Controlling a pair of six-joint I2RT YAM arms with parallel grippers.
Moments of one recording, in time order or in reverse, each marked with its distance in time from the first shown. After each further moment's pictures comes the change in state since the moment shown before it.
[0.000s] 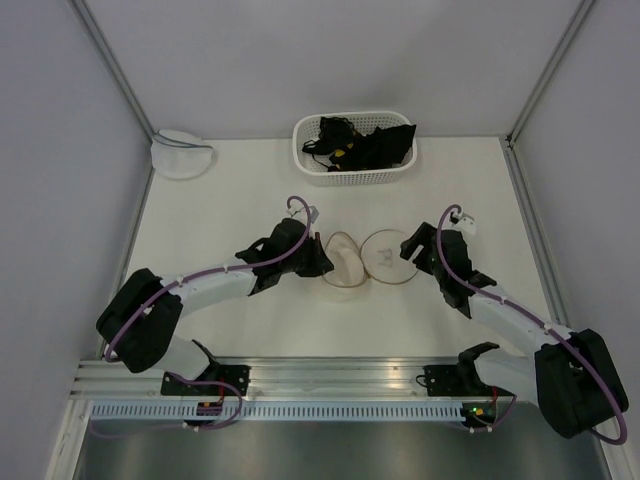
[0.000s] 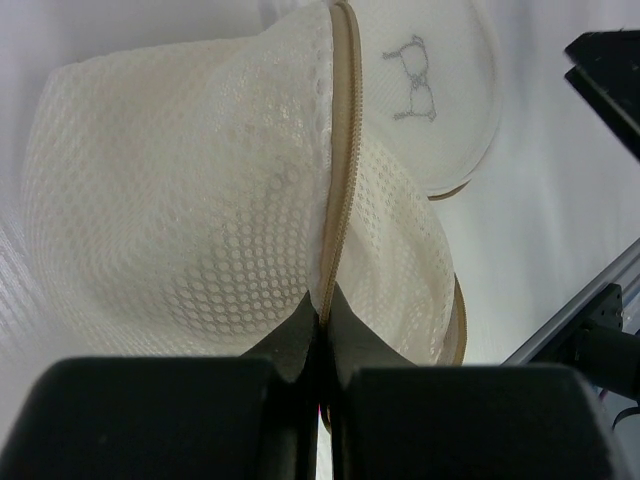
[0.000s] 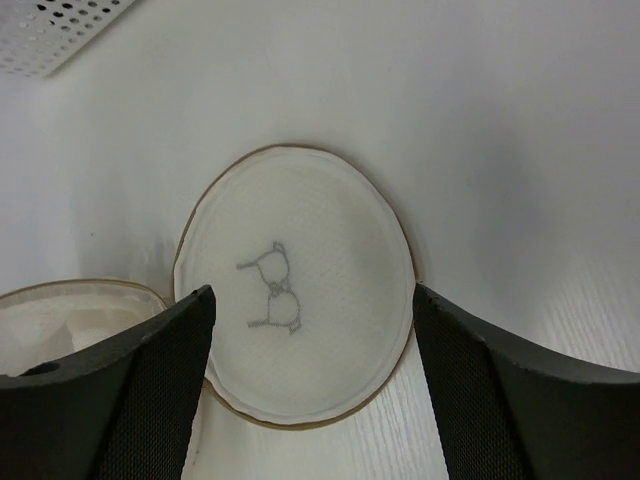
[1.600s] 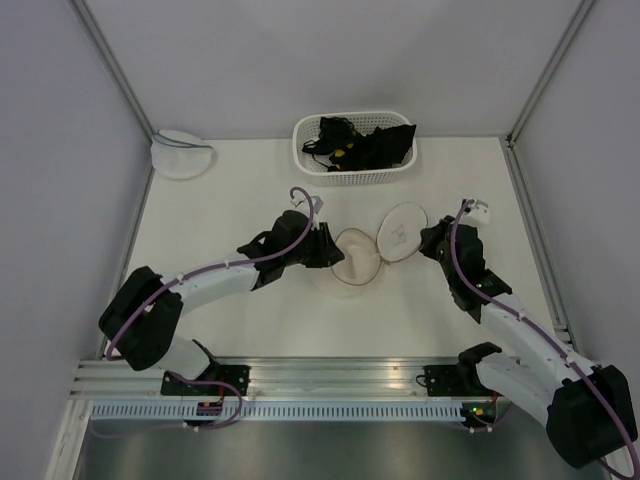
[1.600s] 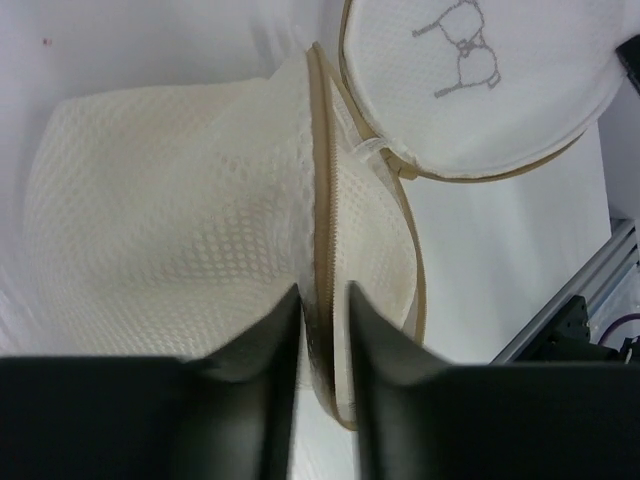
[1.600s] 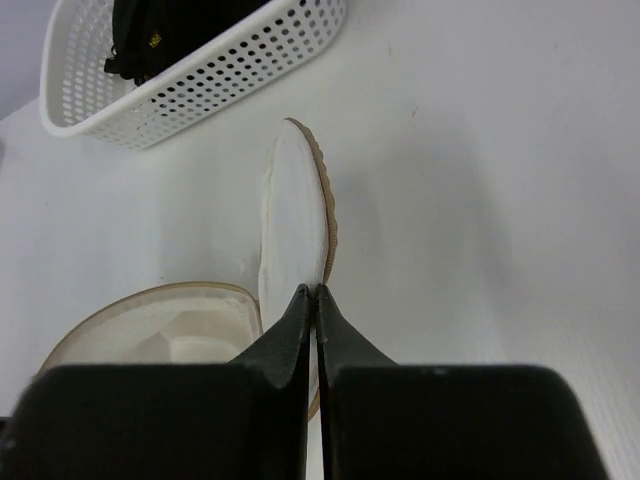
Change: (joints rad) left arm 0.000 0.013 0.054 0.031 0.008 0.003; right arm 0.000 -0.158 0.006 0.005 0.035 -0.044
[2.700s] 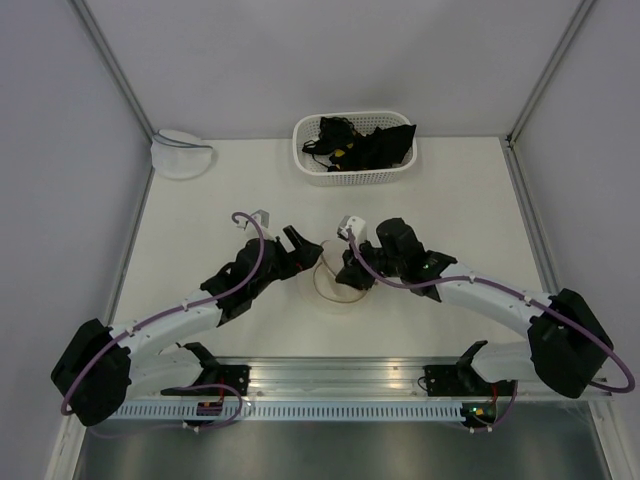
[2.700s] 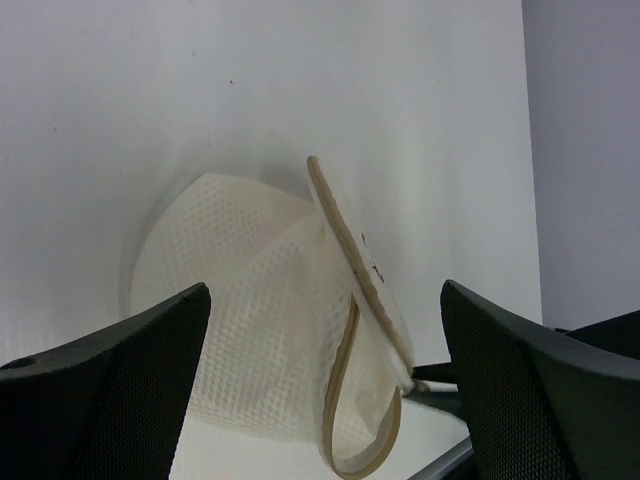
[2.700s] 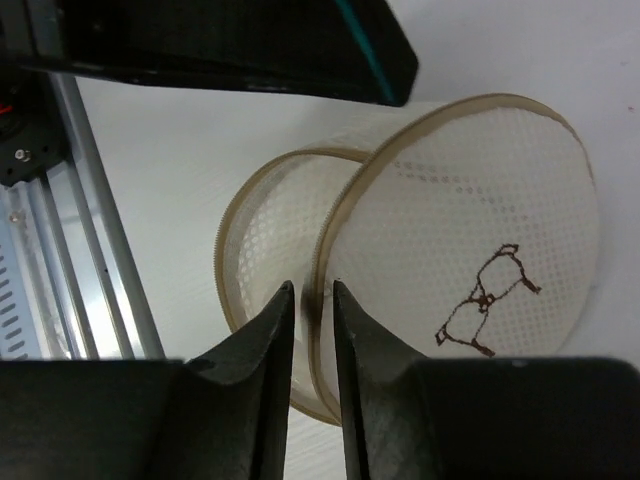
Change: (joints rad) left arm 0.000 -0.377 -0.293 0.082 -0.328 -0.264; right arm 0.364 0.353 0.265 -0.087 -0.718 -0.673
